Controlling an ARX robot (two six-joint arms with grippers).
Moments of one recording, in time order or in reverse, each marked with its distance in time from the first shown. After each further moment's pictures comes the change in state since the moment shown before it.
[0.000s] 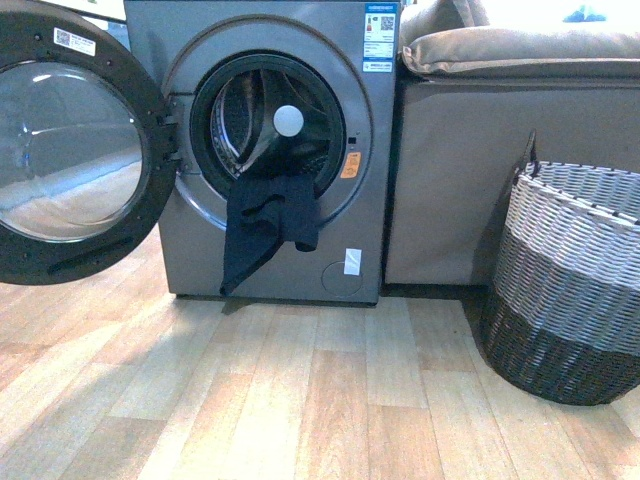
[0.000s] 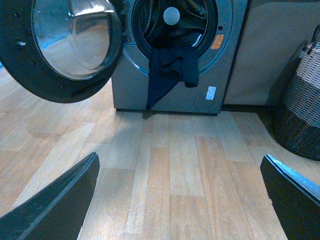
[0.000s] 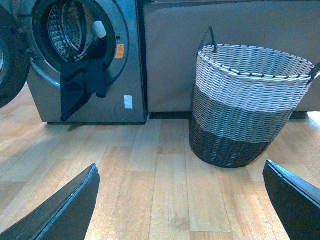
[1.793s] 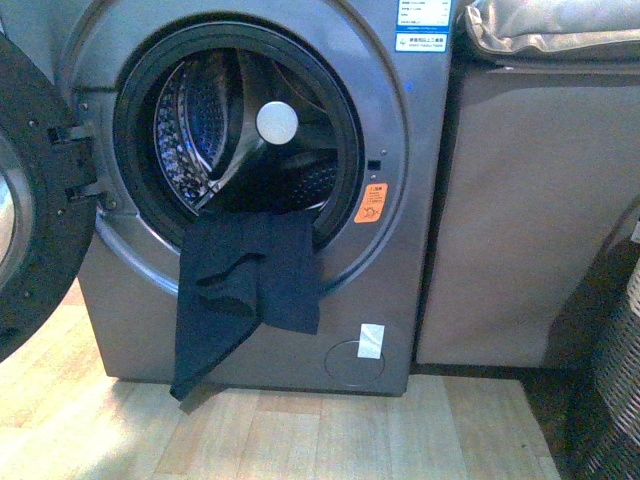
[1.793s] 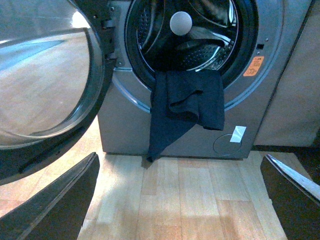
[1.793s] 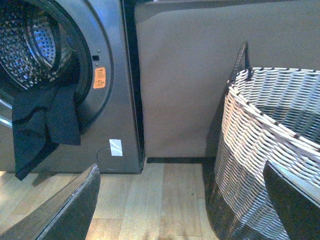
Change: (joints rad) left arm 0.000 0.002 0.000 -0.001 0.002 0.000; right arm 0.001 0.000 0.000 0.000 0.001 0.000
